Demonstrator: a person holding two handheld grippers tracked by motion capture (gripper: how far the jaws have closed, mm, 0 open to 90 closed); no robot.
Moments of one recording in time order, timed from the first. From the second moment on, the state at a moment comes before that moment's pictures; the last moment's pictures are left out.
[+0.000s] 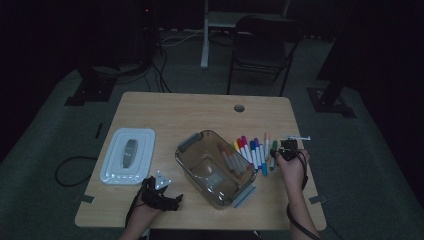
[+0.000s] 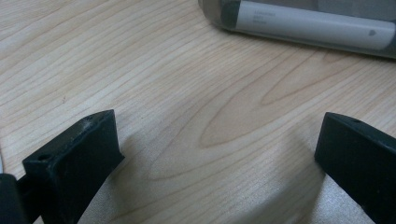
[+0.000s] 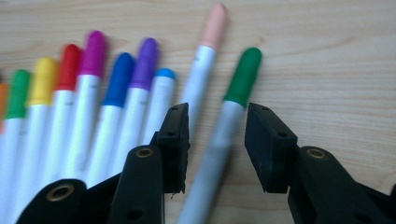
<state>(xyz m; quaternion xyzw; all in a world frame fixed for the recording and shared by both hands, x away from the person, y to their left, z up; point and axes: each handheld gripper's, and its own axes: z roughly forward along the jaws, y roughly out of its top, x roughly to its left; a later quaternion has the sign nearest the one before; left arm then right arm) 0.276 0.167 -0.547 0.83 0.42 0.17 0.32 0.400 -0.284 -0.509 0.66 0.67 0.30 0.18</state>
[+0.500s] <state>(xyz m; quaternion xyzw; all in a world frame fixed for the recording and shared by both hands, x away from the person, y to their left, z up) 0.276 0.167 -0.547 0.83 0.42 0.17 0.32 0.404 -0.296 -0.528 0.69 0.65 0.27 0.18</state>
